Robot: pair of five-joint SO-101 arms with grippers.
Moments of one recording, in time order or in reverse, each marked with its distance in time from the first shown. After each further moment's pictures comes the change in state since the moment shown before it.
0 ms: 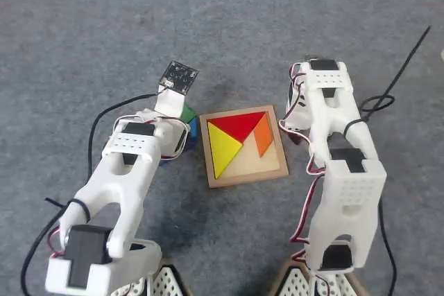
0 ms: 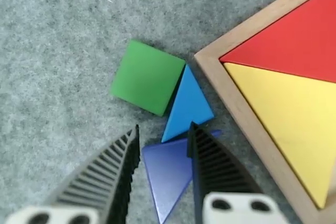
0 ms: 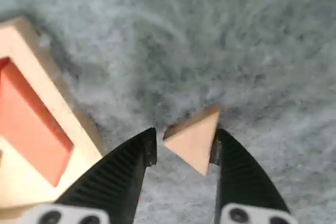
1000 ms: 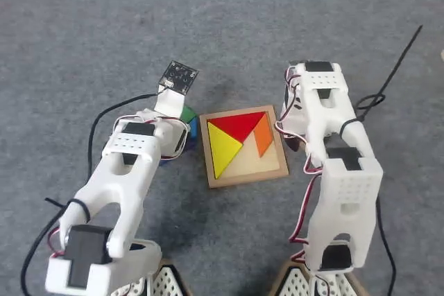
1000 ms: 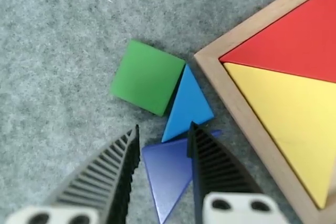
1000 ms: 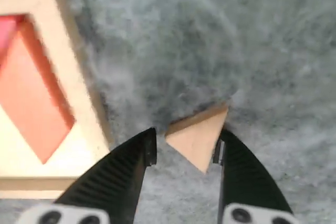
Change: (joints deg) left arm 0.0 0.0 0.0 0.0 0.0; right arm -1.1 2.0 0.3 1.7 9.8
